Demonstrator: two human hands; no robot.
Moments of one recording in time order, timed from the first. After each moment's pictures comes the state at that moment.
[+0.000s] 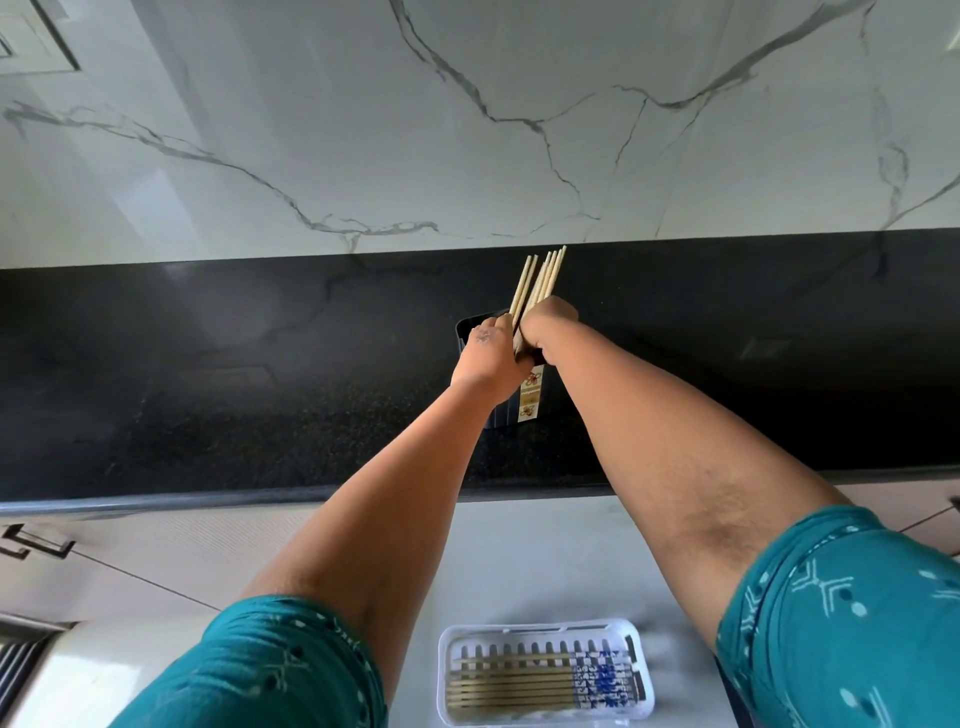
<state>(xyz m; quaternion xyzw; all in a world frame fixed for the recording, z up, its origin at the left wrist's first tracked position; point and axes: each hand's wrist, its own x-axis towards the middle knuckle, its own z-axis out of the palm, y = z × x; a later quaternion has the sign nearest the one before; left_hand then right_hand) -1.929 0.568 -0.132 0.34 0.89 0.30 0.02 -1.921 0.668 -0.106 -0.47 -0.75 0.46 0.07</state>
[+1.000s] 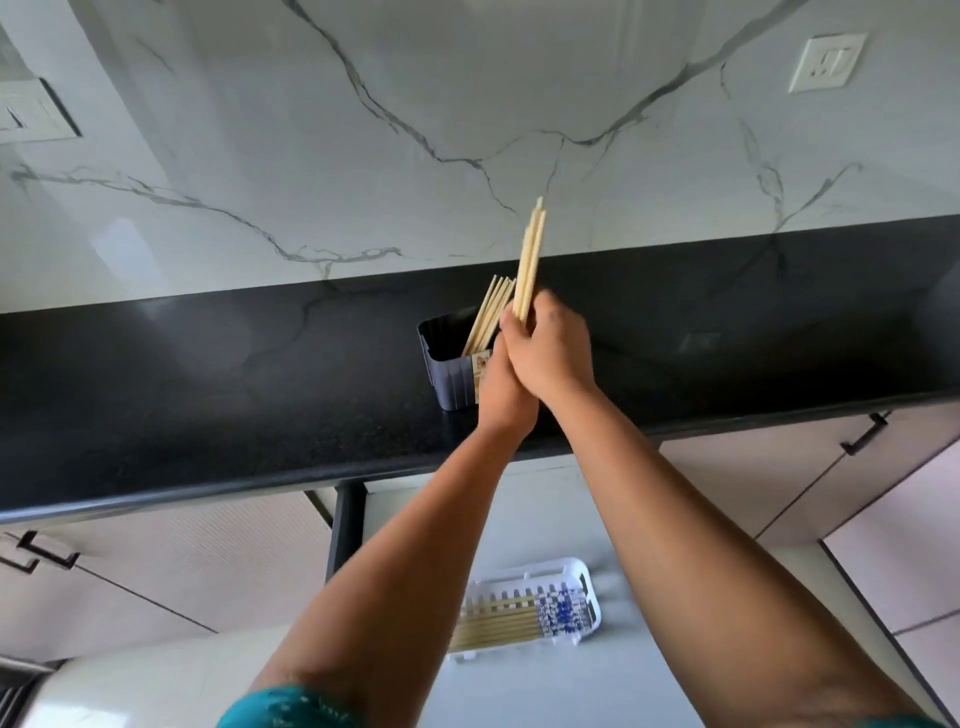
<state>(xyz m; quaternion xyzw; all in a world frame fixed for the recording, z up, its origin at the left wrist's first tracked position) -1.773 0.552 -0.091 0.26 0.75 0.60 0.11 -1.731 0.597 -0.030 -0.28 -0.84 0.31 0.34</state>
